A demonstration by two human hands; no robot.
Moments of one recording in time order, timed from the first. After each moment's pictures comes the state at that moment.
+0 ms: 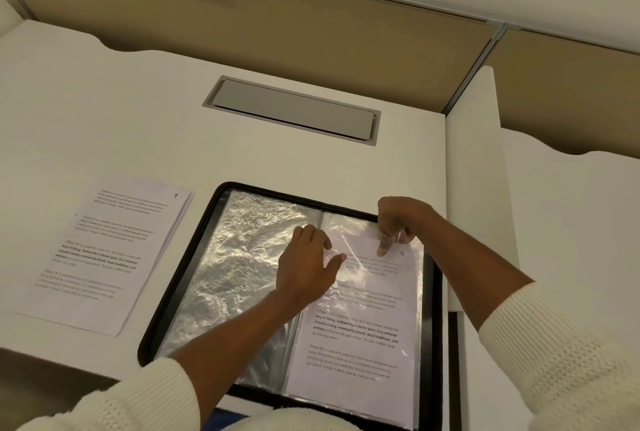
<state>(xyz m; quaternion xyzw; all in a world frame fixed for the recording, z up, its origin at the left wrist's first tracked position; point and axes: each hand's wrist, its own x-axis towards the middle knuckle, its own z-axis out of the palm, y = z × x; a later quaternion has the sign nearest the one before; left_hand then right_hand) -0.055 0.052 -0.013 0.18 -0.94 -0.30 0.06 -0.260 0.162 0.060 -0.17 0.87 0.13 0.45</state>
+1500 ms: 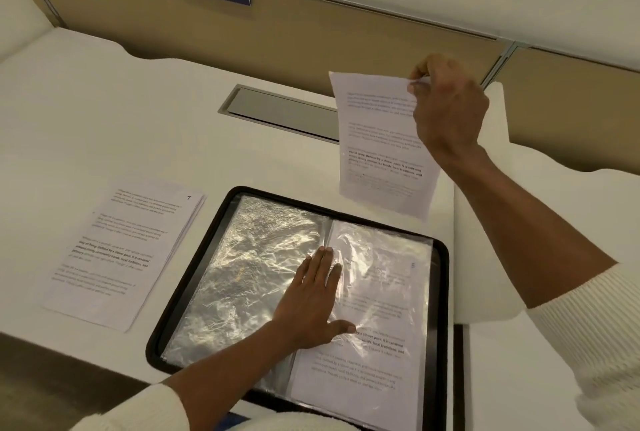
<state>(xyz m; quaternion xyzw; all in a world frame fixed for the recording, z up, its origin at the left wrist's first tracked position) -0.007 0.060 -0.038 0.01 -0.98 -0.14 -0.12 -0.298 0.135 0.199 -0.30 0.87 -0.23 -0.31</state>
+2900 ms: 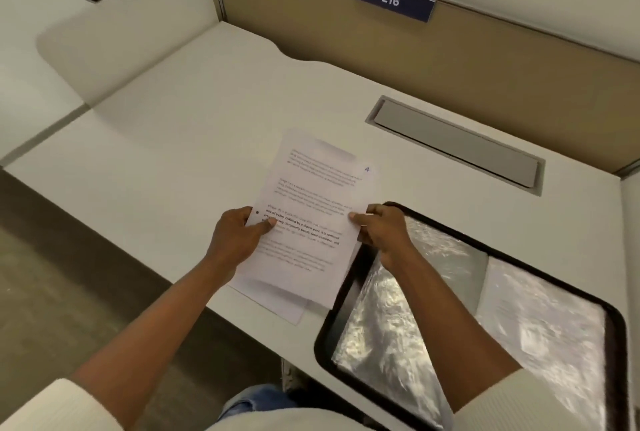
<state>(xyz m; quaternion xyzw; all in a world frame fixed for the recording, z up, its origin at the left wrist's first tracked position) 0.177 -0.312 0.047 0.48 -0.65 -0.59 0.11 -0.039 -0.137 0.040 -0.01 0.71 -0.58 0.39</state>
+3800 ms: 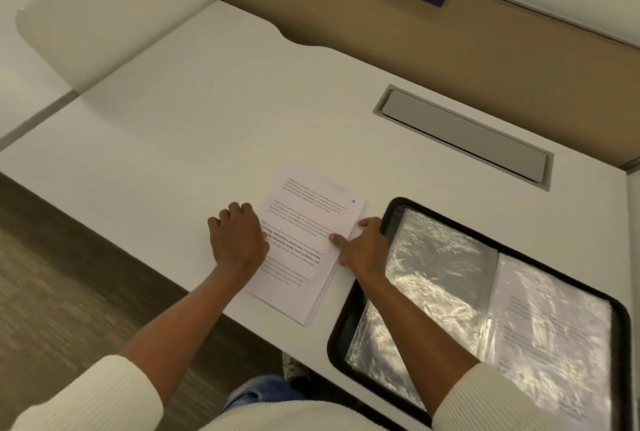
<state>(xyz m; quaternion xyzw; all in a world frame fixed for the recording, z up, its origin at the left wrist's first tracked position) 0.173 -0.328 0.003 0.46 -0.88 -0.04 -0.06 0.017 -0.158 -0.020 -0.10 0.88 -0.38 0.26</state>
